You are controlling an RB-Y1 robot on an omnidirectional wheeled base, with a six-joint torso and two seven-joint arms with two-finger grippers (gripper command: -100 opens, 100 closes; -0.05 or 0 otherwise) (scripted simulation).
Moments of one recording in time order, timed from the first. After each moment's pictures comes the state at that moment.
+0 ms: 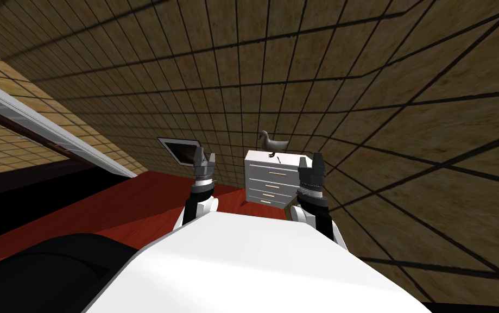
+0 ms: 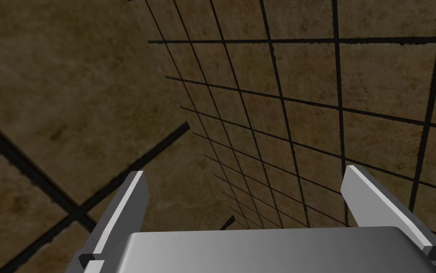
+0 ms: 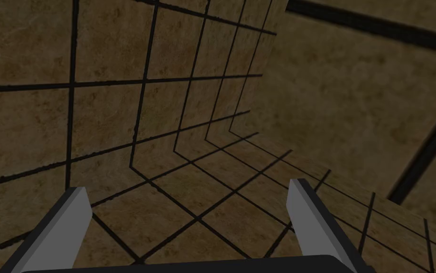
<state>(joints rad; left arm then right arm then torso) 0.49 -0.01 -0.07 -2.37 0.01 -0.49 -0.16 0.47 0.02 0.02 -2.37 0.12 -0.52 0.12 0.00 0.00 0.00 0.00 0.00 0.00</state>
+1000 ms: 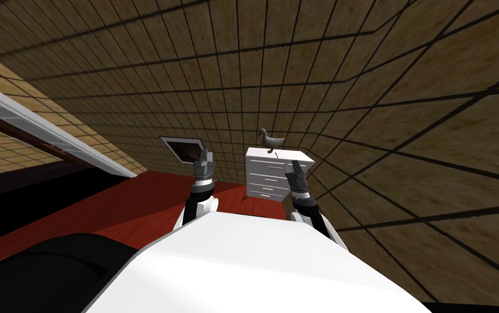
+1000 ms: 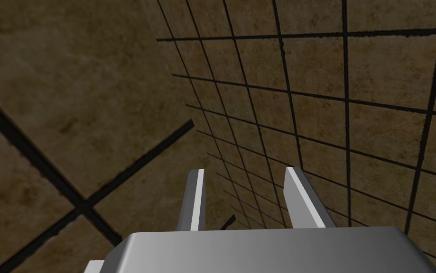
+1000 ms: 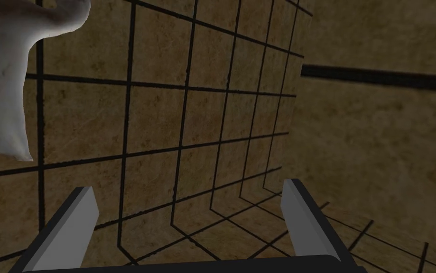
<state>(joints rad) 0.49 -0.01 -0.07 -2.37 0.01 -0.49 -0.16 0.48 -0.24 0.13 -2.26 0.05 -0.53 0.05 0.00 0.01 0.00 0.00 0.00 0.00</state>
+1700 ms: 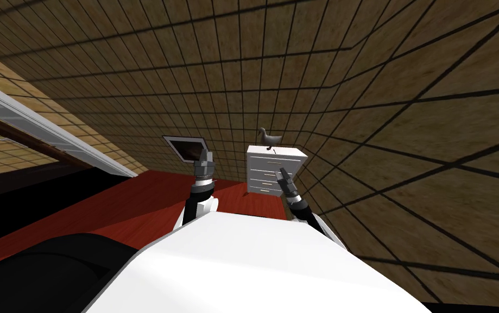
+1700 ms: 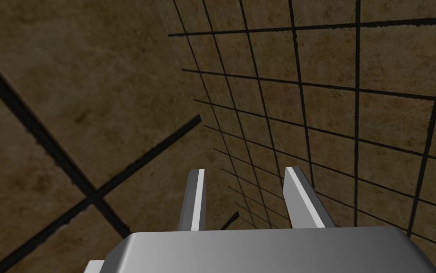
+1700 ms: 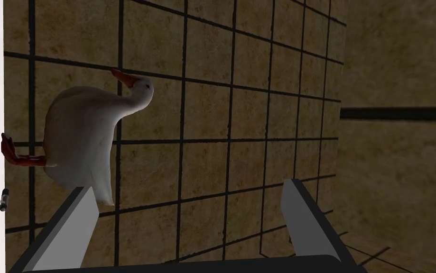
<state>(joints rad) 0.49 -0.01 -0.07 -2.37 0.01 -0.49 -0.16 0.47 -0.44 0.25 -2.15 -0.01 -0.53 -0.01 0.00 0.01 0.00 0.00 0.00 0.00</state>
